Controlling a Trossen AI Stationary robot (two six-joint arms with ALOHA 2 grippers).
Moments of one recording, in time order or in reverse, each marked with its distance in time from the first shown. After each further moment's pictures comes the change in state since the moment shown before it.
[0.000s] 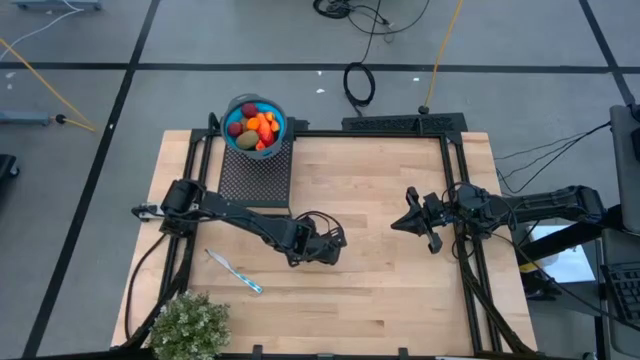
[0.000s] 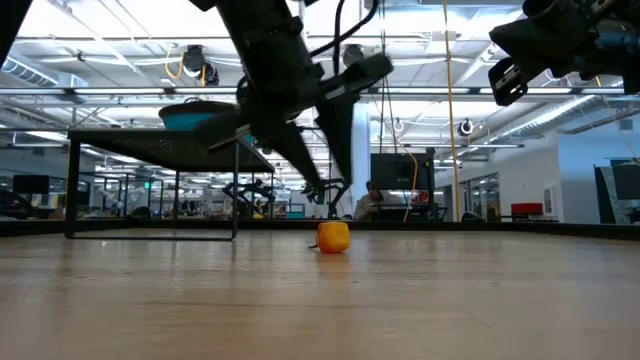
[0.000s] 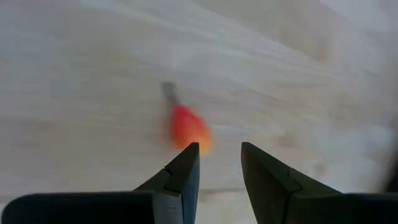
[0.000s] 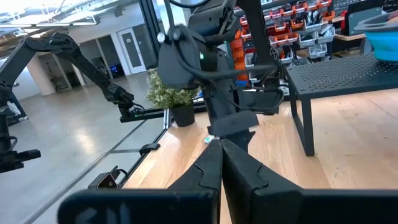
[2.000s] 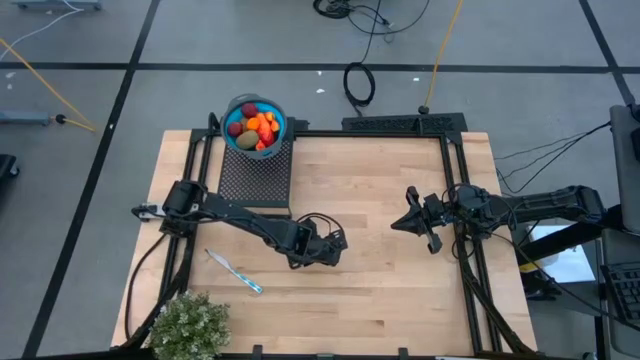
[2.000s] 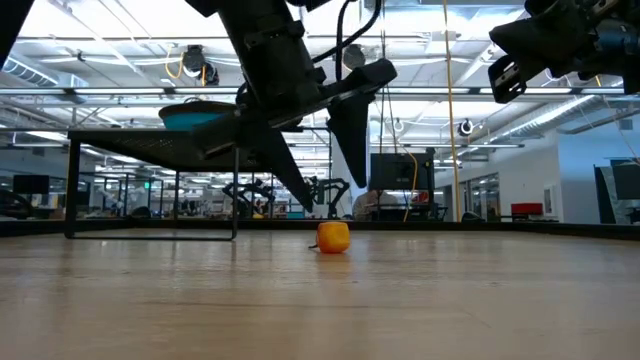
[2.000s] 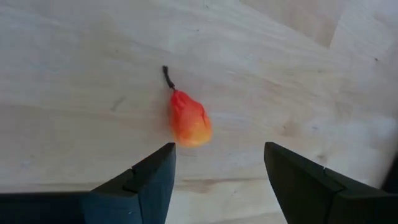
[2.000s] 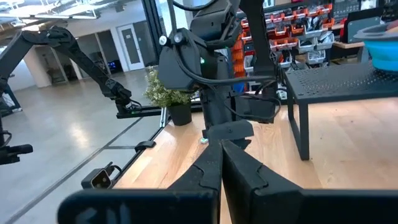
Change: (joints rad) left arm -0.006 0.008 0.000 0.037 0.030 0.009; right arm 0.000 0.000 0.000 0.000 0.000 -0.042
